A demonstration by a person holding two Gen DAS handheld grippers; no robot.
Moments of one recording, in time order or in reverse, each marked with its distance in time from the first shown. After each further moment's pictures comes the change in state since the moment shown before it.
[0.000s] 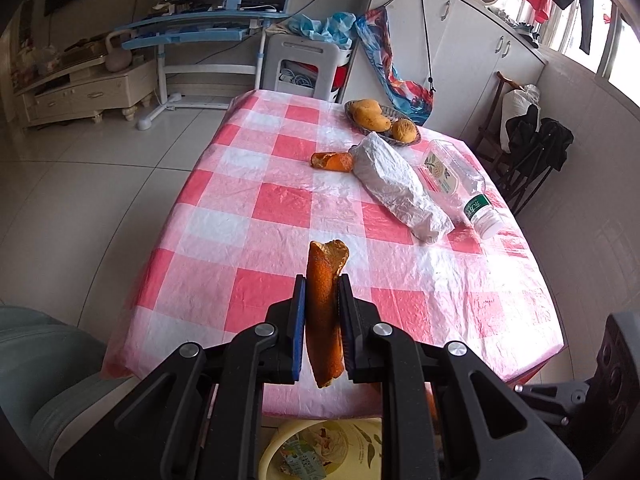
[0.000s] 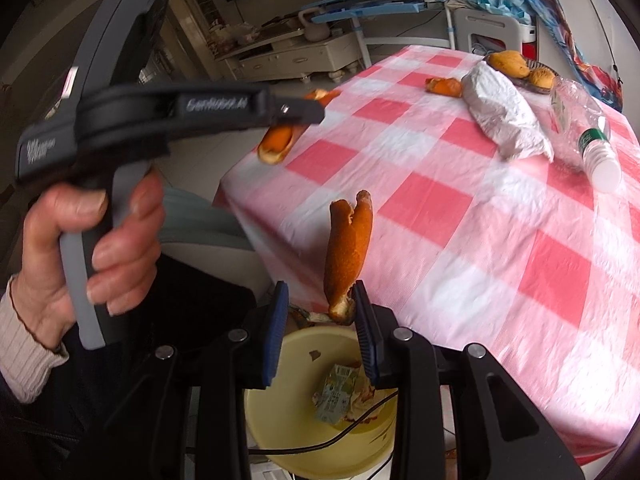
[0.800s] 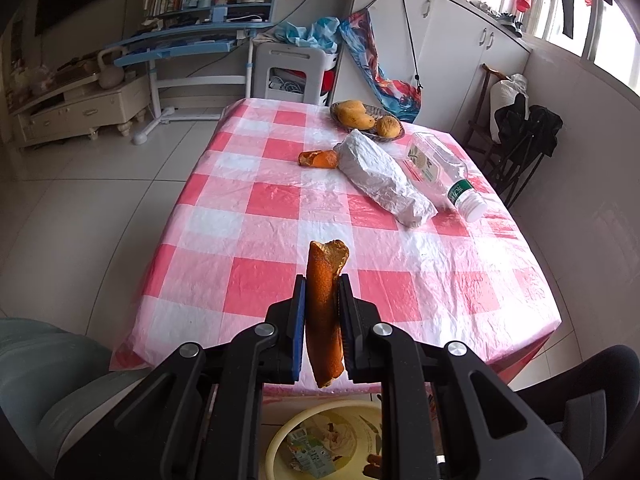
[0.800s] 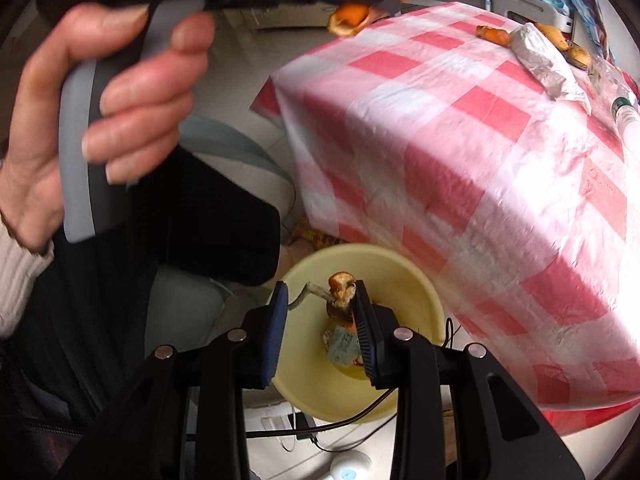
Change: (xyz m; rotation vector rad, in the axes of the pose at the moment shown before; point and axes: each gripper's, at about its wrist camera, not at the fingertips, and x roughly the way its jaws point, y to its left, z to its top) left arm -0.025 -0.010 -0.015 0.071 -0.026 -0.001; right arm 0.018 0.045 -0.059 -0.112 0.188 -0.012
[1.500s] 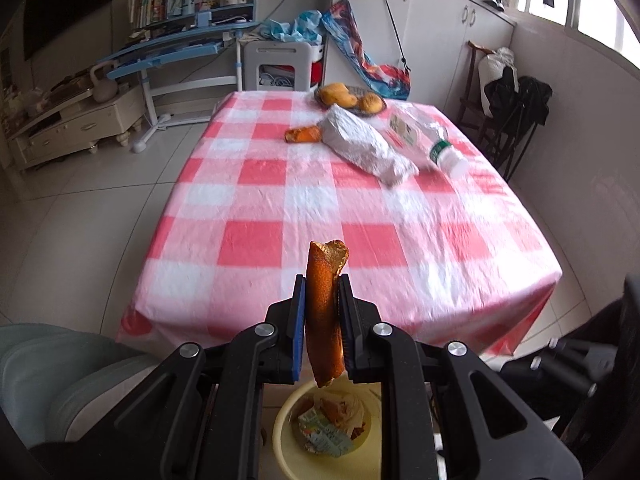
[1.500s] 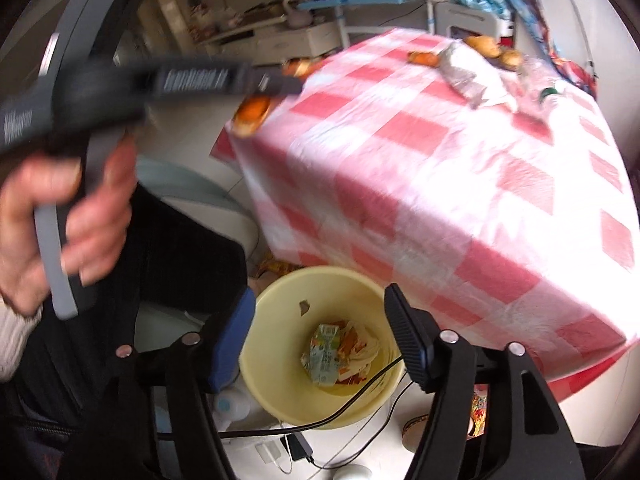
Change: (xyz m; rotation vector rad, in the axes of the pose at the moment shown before) left arm -0.022 -0.022 -0.041 0.095 0.028 0.026; right arm -0.050 -0.027 -0.010 0.150 -0.183 -0.124
